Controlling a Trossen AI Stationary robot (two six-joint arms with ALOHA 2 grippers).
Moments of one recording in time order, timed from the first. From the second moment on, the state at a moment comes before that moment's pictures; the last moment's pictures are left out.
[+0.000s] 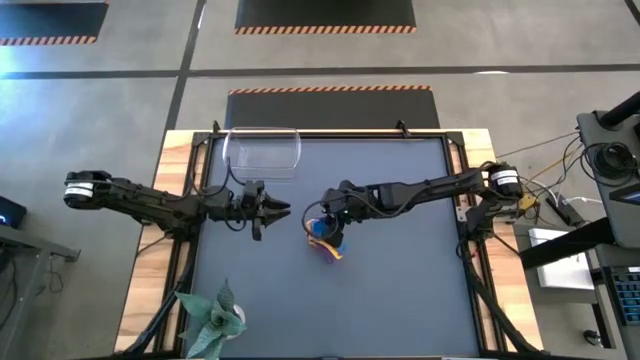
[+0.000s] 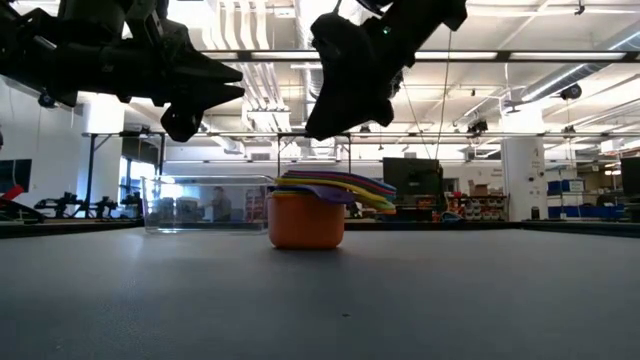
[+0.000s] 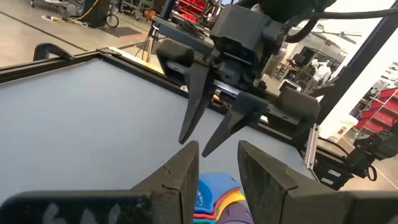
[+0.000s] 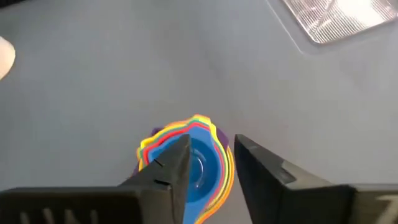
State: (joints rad) left arm 0.02 1.06 0.25 0.76 -0.04 -0.43; right arm 0.03 1.74 1.27 -0.31 0.13 0.34
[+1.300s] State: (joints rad) left arm -0.27 1.71 1.04 -0.28 -0.11 -0.09; right arm 0.10 1.71 1.09 -0.47 0.20 0.34
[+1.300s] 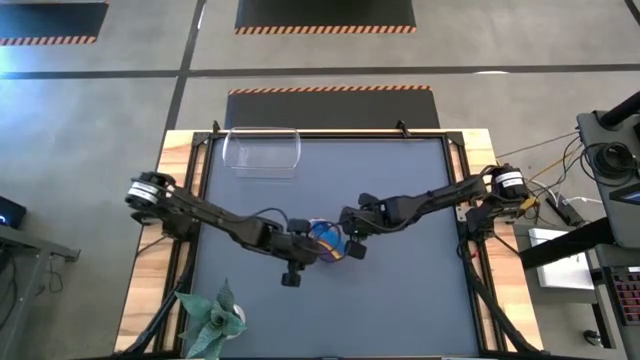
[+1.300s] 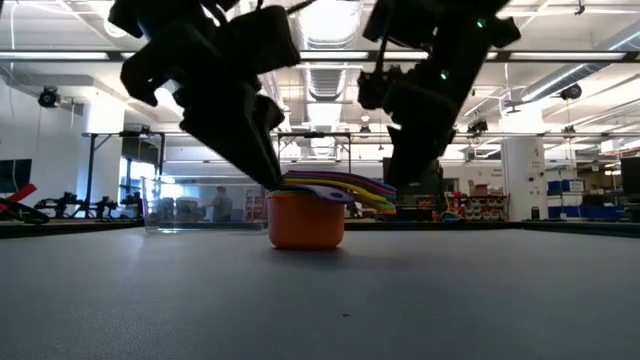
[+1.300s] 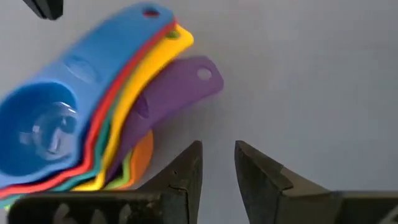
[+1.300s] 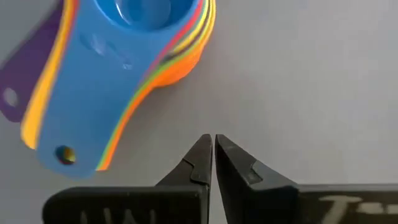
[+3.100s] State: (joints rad) left arm -0.16 1.82 1.02 0.04 0.04 -0.10; right arm 0.10 1.70 0.94 -0.07 0.04 0.48
